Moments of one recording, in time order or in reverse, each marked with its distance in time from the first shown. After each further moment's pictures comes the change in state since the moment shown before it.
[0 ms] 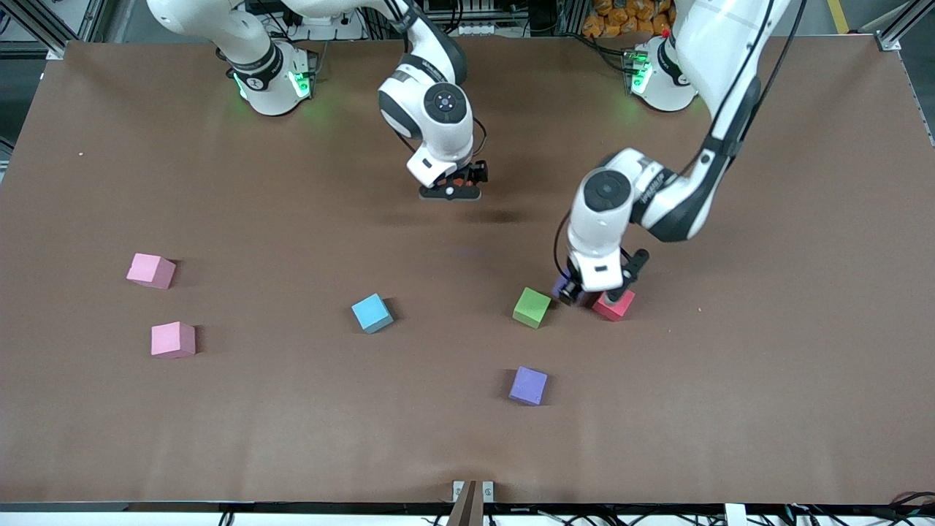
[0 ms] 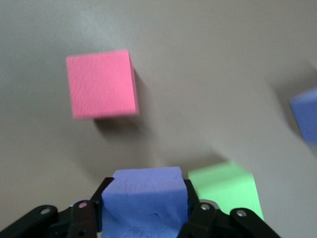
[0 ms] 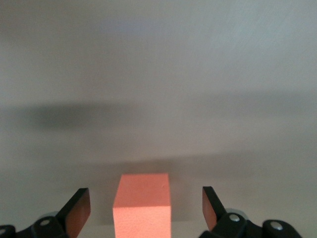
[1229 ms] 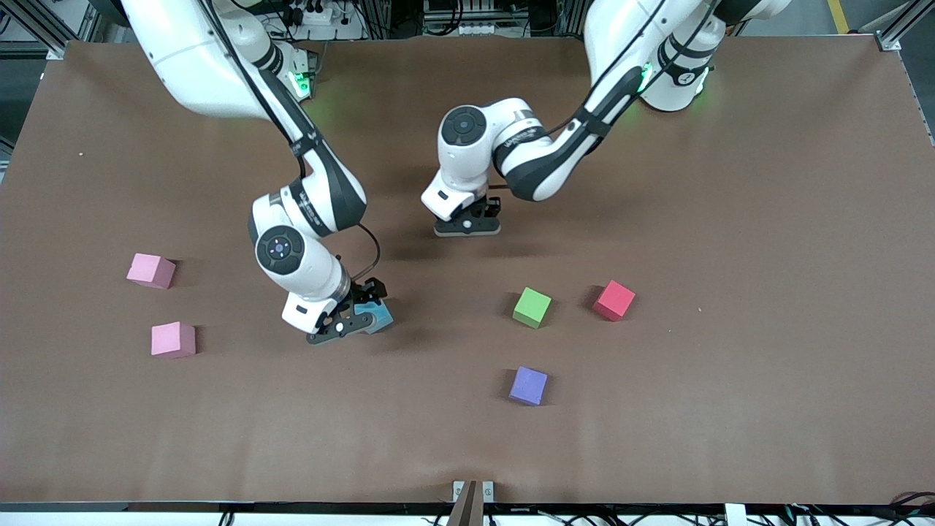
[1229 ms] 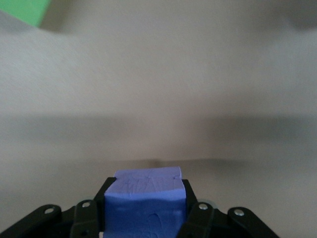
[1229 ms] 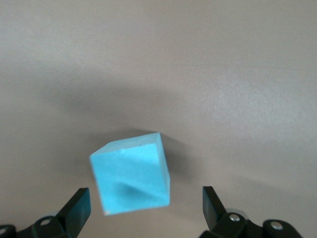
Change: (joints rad) left arm -0.194 0.214 -0.208 0.224 0.007 -0.096 0.474; right arm -0.443 0.240 -0.014 0.211 -0.058 0.150 -0.804
